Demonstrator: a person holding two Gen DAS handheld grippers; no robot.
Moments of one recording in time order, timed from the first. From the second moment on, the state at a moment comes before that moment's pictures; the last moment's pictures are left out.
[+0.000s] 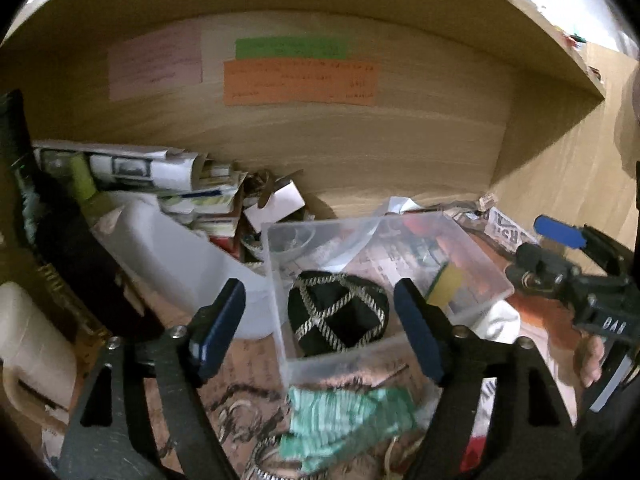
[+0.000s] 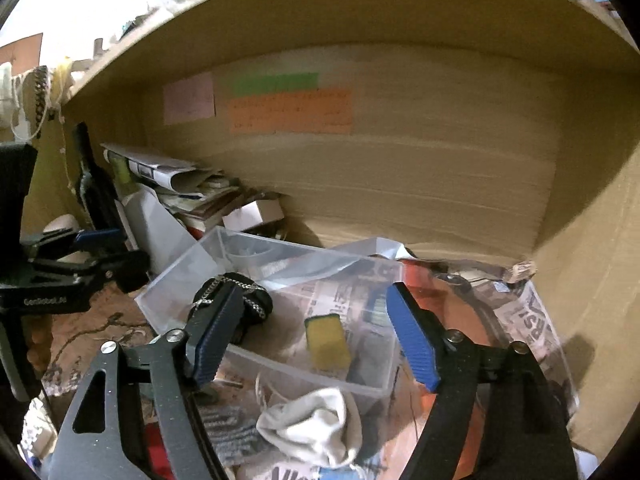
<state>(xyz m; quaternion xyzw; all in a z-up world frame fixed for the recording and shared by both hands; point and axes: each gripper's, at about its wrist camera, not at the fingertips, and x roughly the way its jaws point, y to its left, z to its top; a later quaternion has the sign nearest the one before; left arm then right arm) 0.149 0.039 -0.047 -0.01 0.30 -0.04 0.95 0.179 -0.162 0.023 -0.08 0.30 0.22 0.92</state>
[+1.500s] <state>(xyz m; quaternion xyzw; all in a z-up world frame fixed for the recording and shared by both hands) 0.120 0.038 -0.143 -0.04 0.40 -0.06 0.91 0.155 -0.189 -0.060 -0.04 0.43 0.20 0.88</state>
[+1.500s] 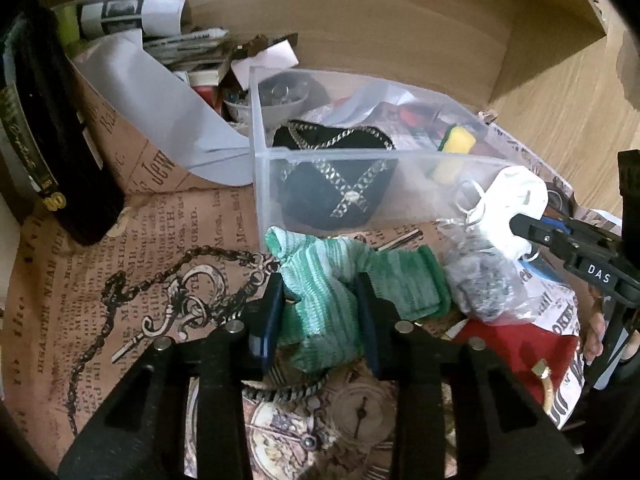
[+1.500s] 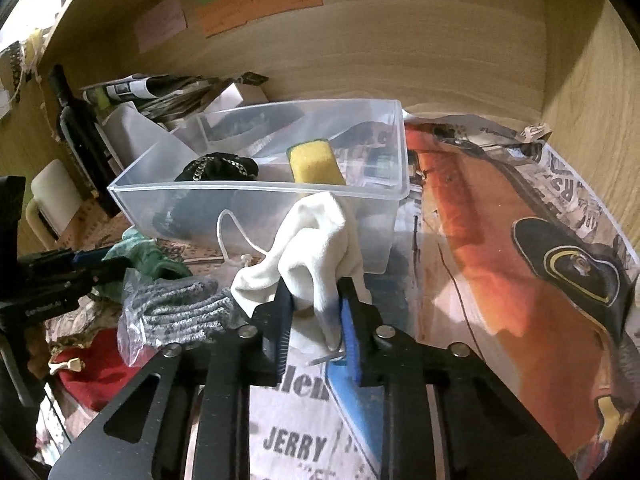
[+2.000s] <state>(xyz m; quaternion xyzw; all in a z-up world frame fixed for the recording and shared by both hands) 0.090 0.038 -0.082 -0.04 0.31 -0.07 0.95 0.136 -0.199 -0.006 -0.03 0.35 0.21 0.91</state>
